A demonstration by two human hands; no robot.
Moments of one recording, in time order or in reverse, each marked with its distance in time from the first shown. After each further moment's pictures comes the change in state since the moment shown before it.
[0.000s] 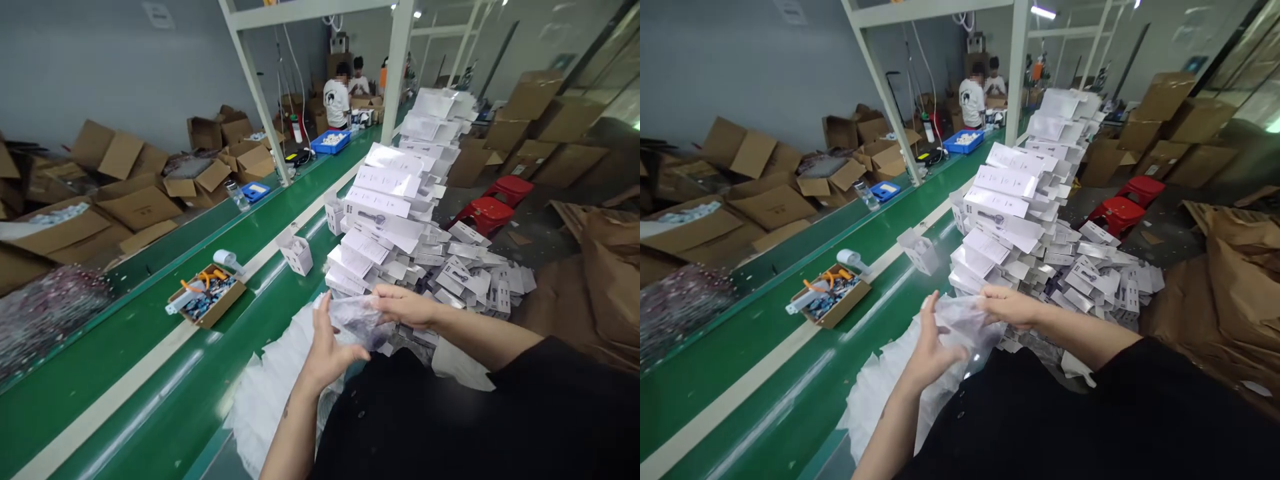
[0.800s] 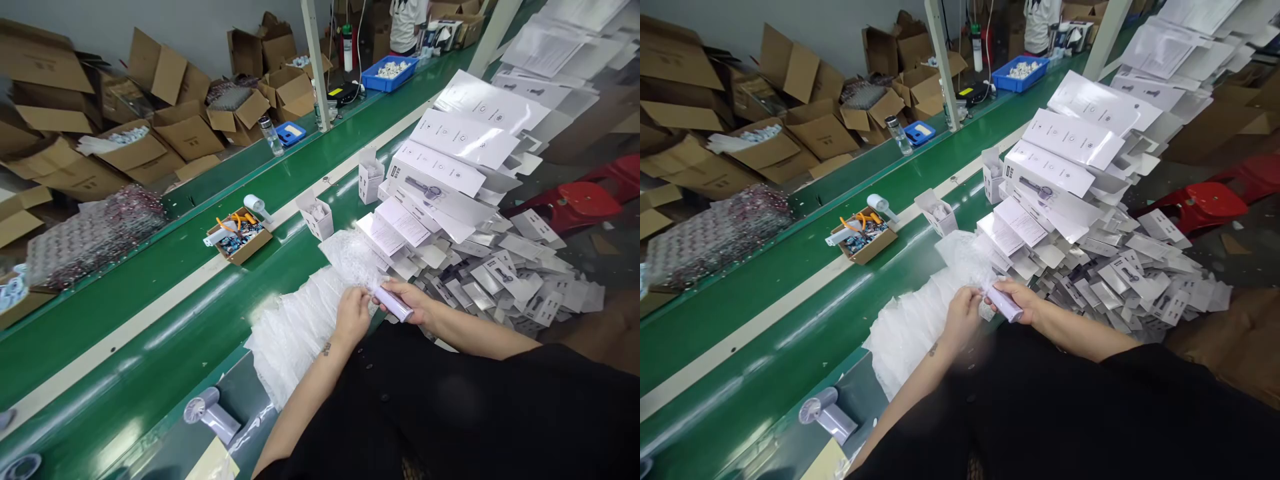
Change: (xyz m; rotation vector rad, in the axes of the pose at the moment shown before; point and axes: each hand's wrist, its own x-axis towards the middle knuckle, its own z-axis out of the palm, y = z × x) left_hand 0.001 -0.054 0.046 0.402 0.115 -0.084; right_hand 0.056 0.075 -0.018 0.713 0.173 0.497
